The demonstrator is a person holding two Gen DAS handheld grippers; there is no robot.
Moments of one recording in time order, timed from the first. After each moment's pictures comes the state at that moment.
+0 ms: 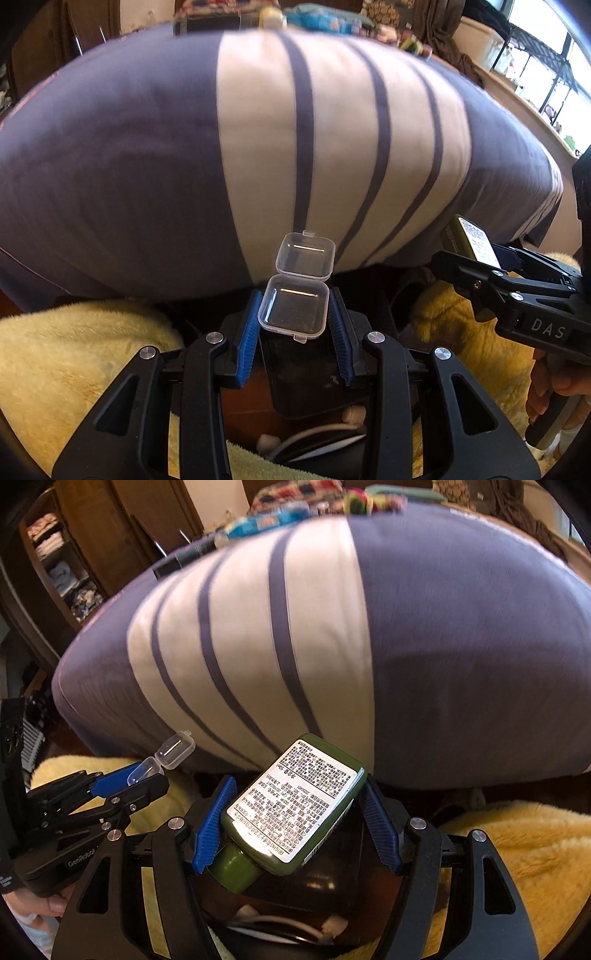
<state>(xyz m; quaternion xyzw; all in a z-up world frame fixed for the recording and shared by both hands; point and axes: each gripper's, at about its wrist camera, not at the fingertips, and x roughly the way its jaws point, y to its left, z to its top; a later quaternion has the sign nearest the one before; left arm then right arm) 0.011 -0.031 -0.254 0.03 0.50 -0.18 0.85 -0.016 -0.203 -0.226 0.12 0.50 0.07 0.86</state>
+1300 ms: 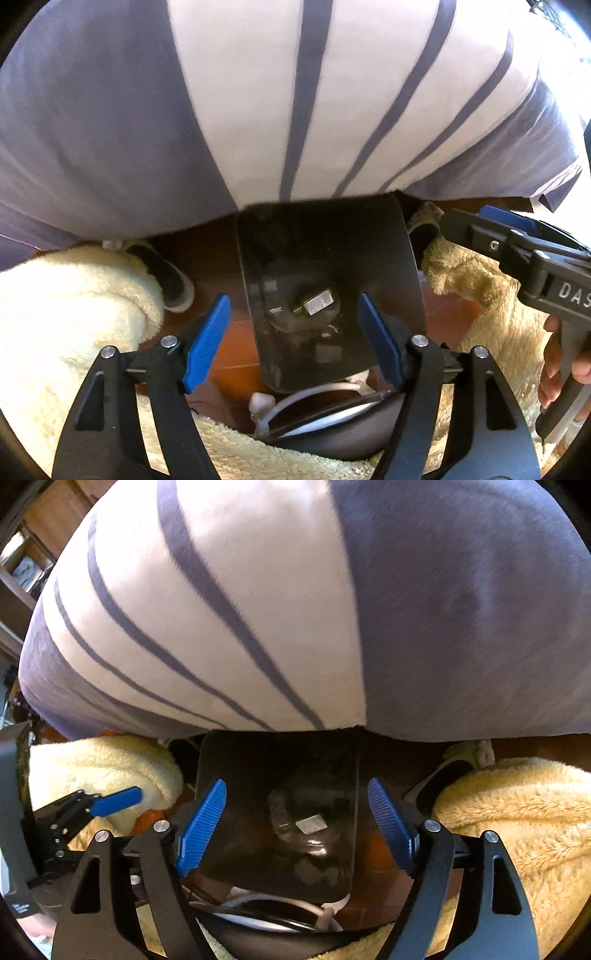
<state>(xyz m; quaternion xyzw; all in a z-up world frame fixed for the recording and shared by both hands) 0.030 -0.048 -0.324 0.04 0.60 -0.18 0.78 0.001 -0.216 -0.277 0.13 0.56 0.03 0.82</state>
